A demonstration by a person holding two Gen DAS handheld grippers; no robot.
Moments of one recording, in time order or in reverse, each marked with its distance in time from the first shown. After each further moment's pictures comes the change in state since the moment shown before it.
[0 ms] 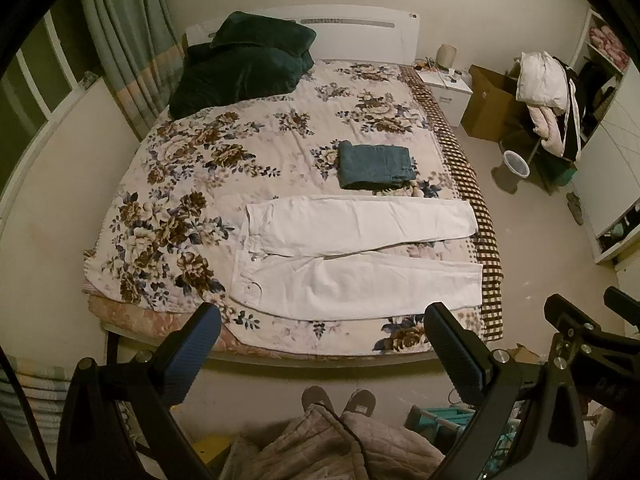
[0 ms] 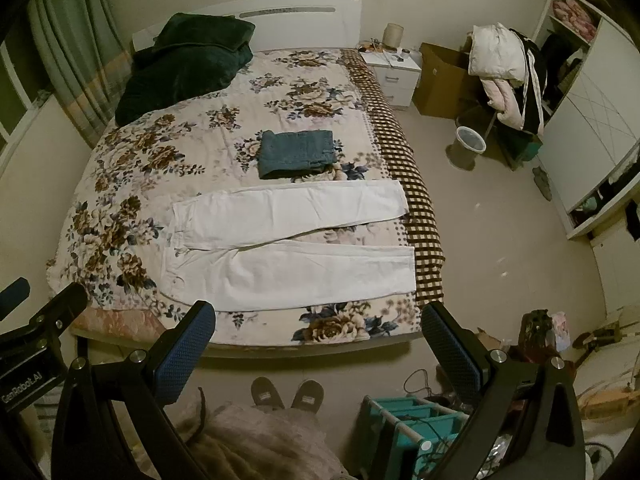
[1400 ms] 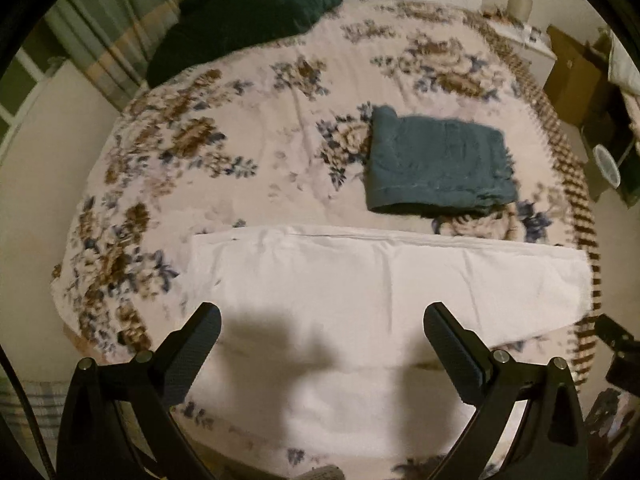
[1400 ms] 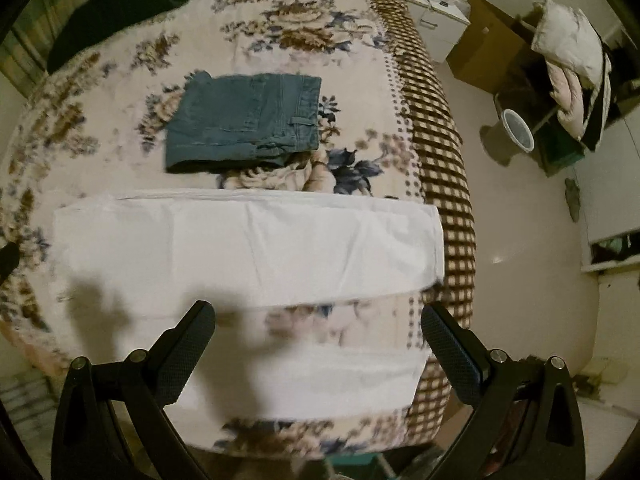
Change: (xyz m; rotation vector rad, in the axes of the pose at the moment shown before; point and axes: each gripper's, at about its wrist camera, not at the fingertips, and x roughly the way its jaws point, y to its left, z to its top) left arm 0.470 -0.059 0.175 -0.045 0.191 0.189; right arm 0.582 -0.050 0.275 -0.168 0.272 -0.063
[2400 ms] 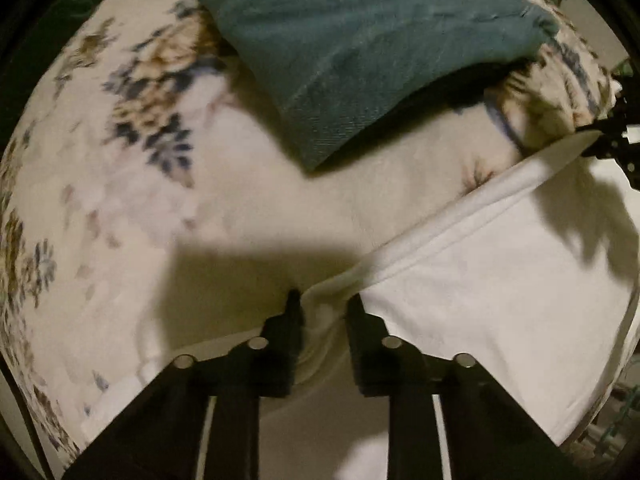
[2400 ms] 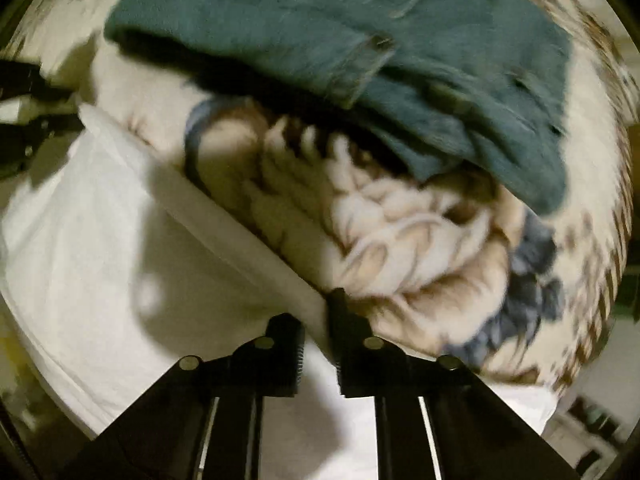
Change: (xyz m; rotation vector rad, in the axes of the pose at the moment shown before) left arm 0.226 -0.017 0.024 0.596 0.154 -0.237; right arm 0.273 0.080 0.056 -0.486 0.144 0.130
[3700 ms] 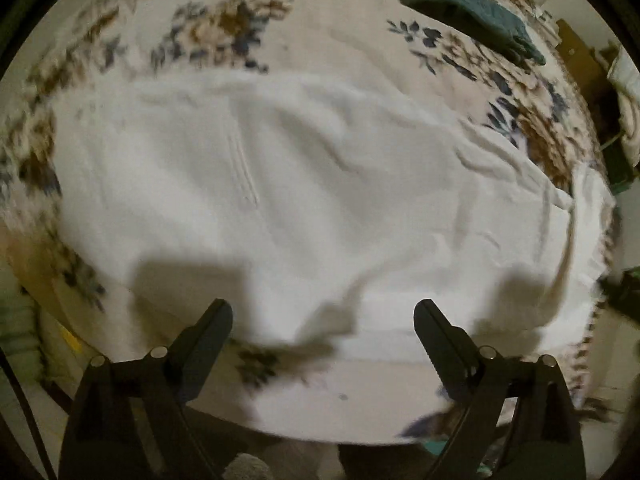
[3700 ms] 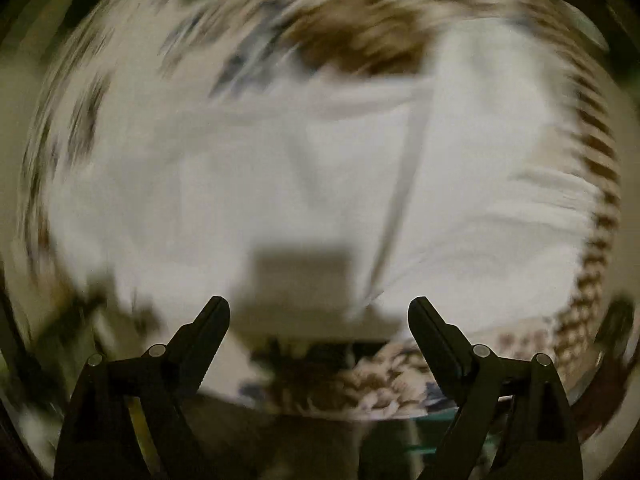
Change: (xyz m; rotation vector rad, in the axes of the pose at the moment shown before) left arm -0.106 -0.126 -0.297 -0.724 -0.081 -0.018; right arm -0.096 0.097 -0.310 0.694 -0.079 0.144
